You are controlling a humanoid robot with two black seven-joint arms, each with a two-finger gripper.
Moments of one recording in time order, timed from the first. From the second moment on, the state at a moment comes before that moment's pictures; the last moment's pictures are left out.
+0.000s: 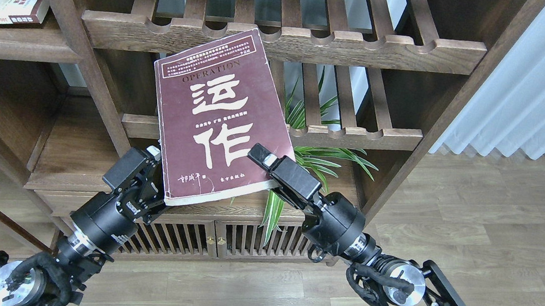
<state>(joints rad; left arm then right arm) -0.03 0.39 -0.82 -1.54 -0.57 -0.49 0.13 0.05 0.02 1.13 1.46 0.14 0.58 -0.49</state>
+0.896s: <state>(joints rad) 0.00 0.37 -0.88 -1.57 -0.57 -0.49 0.14 0.04 0.01 1.12 1.42 0.14 0.58 -0.49</state>
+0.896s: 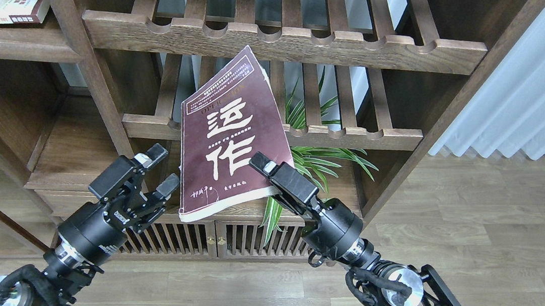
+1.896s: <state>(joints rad) -0.19 0.12 -0.90 -1.41 -0.57 -0.49 0.13 0.04 0.01 1.08 1.44 0.14 0.58 -0.49</state>
